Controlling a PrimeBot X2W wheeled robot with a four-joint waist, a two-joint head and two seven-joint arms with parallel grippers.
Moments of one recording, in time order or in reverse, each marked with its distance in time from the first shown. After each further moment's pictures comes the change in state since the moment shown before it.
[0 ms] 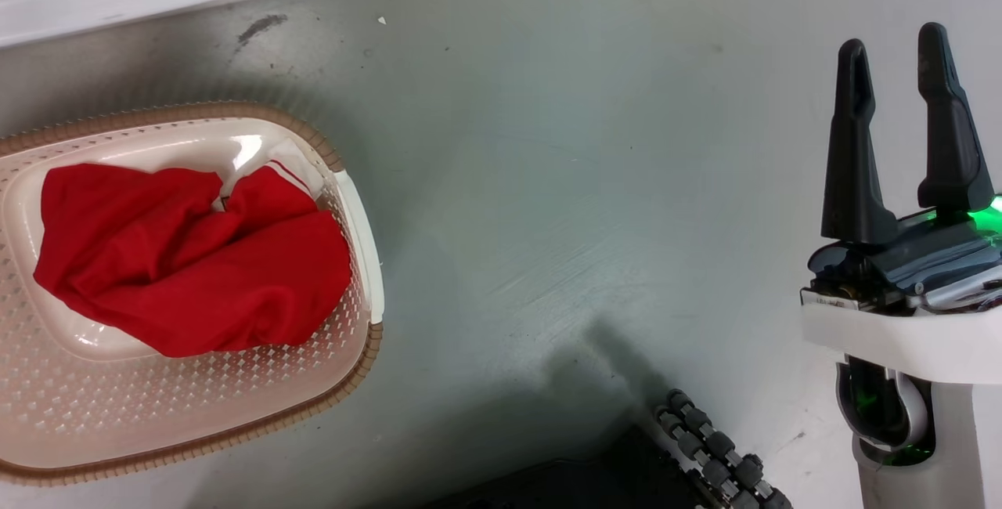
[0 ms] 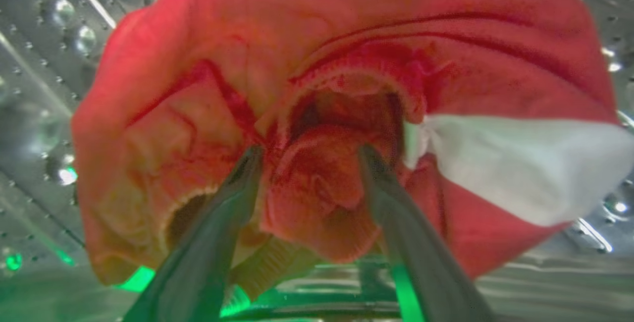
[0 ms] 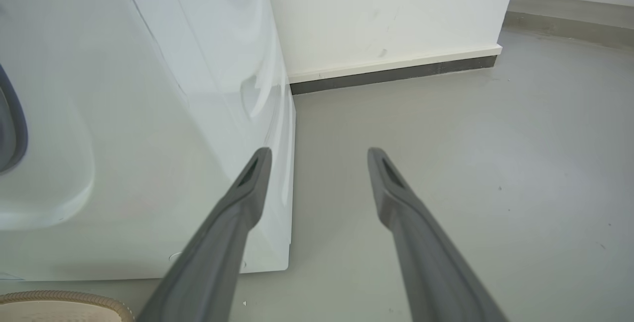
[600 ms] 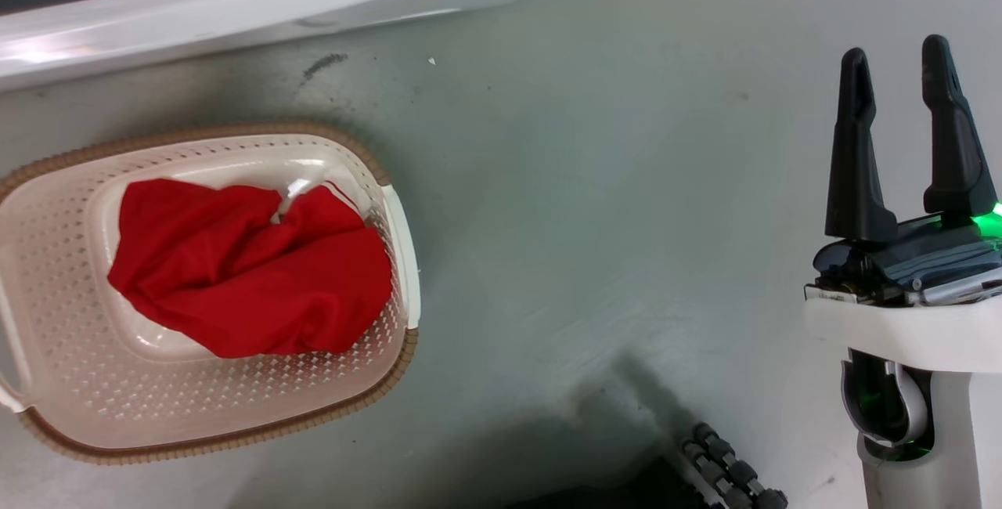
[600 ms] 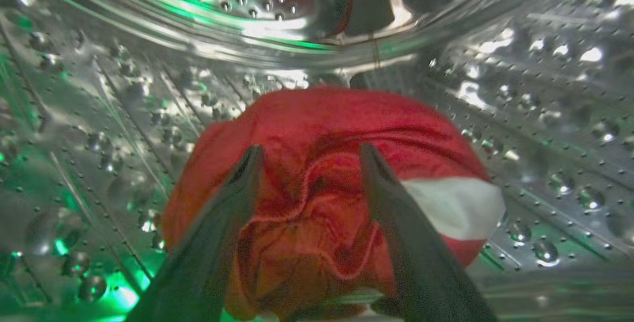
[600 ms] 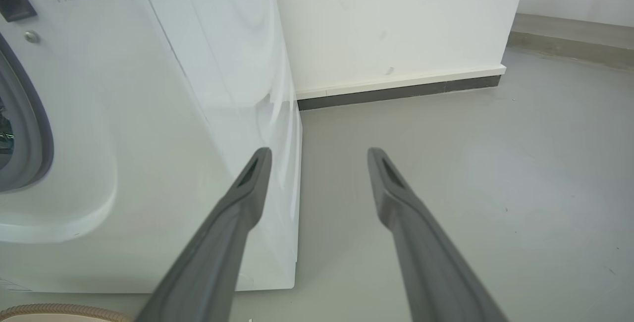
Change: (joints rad) left arm 0.161 -0.028 0.081 -0.065 -0.047 -0.083 -0.375; right arm 0.007 0.000 -0.029 0.042 -0.044 0.000 0.000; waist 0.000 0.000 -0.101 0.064
